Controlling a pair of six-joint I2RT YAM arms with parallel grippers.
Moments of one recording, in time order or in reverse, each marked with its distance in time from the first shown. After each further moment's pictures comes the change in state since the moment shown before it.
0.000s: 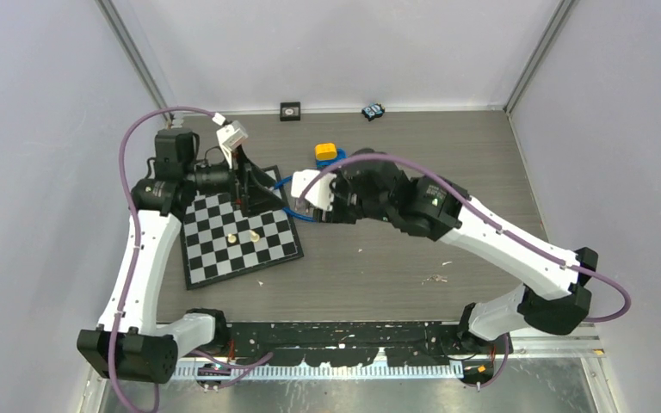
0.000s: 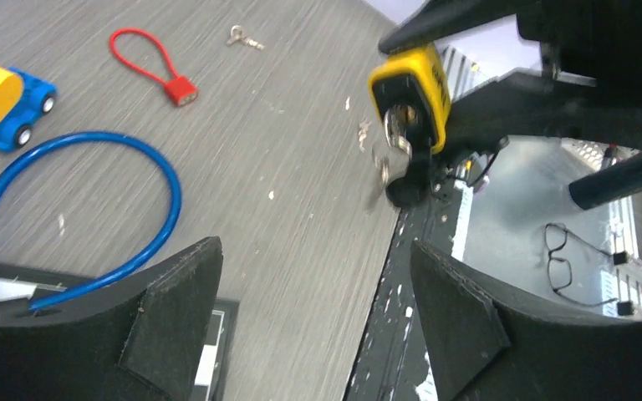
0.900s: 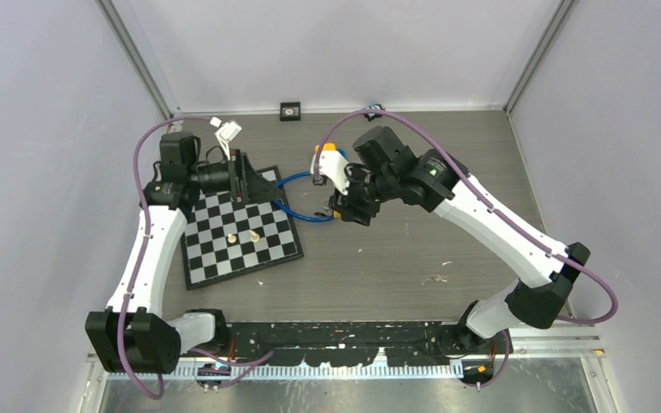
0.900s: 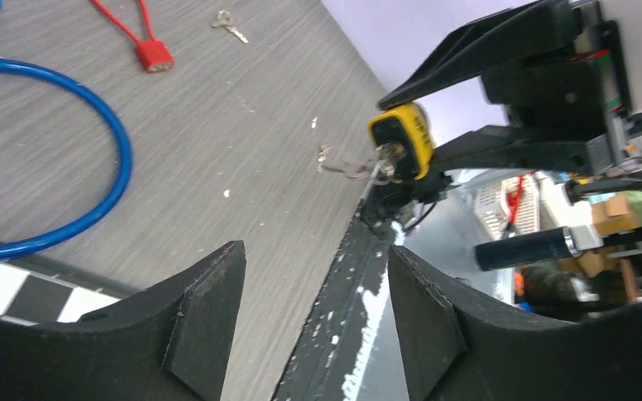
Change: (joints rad) left arm 0.078 0.049 -0.095 0.112 0.040 -0.259; right arm -0.231 0.077 0.085 -0.271 -0.365 0.172
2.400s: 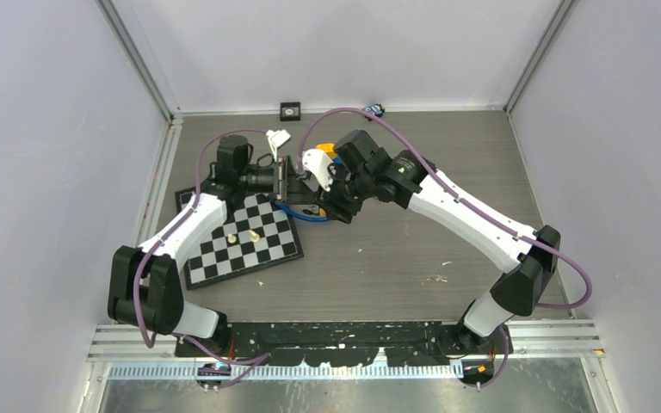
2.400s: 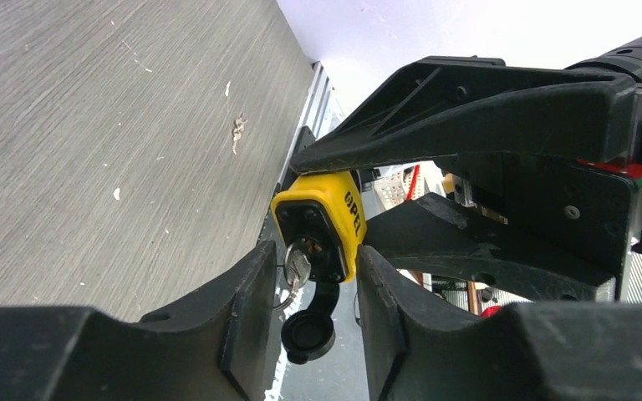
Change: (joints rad) left arm -0.255 0.247 -0.172 0.607 0.025 -0.547; right arm -0.008 0.124 -0.051 0.157 0.019 0.097
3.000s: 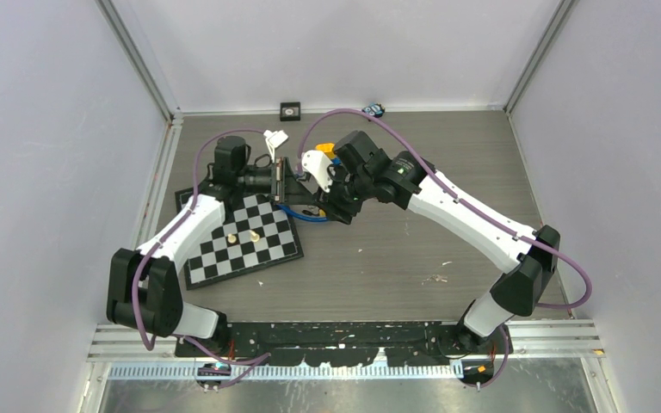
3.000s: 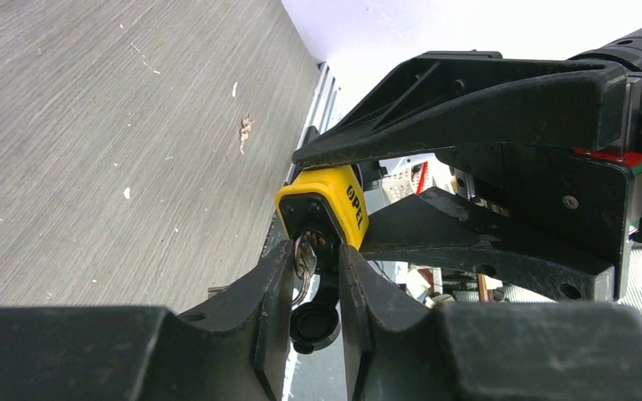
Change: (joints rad) left arm 0.012 -0.018 -0.009 -0.014 0.003 0.032; right arm 0.000 0.000 -0.006 0.003 0.006 0.000
